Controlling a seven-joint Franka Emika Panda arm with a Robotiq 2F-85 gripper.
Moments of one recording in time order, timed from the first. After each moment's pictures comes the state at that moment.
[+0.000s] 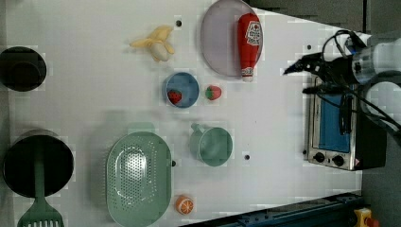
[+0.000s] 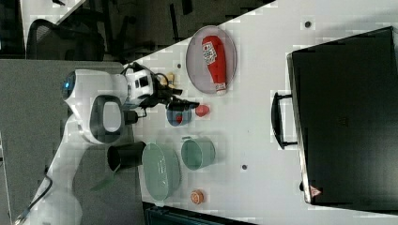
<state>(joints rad) -0.07 0.31 0.10 -1.87 0.01 0.53 -0.18</state>
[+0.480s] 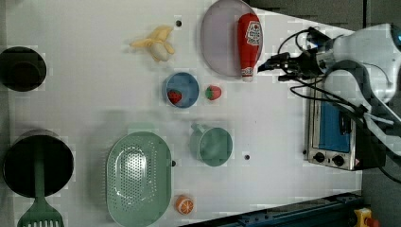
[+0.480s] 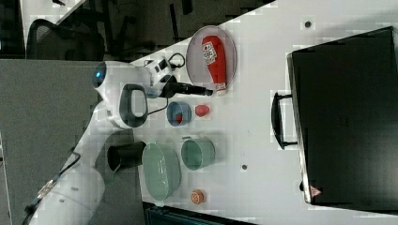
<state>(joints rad) -0.05 0.52 0.10 -1.79 0.00 0.63 -0.50</state>
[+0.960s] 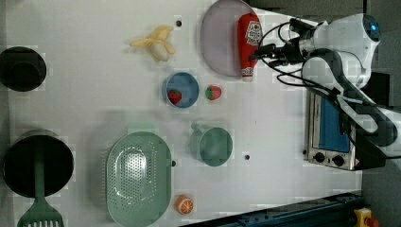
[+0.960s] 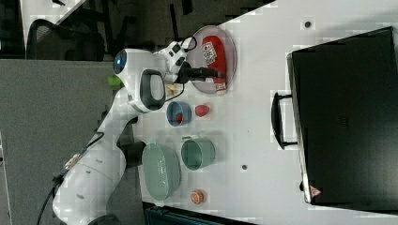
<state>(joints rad) -0.04 0.72 0.09 -1.61 -0.06 0.69 -0.60</state>
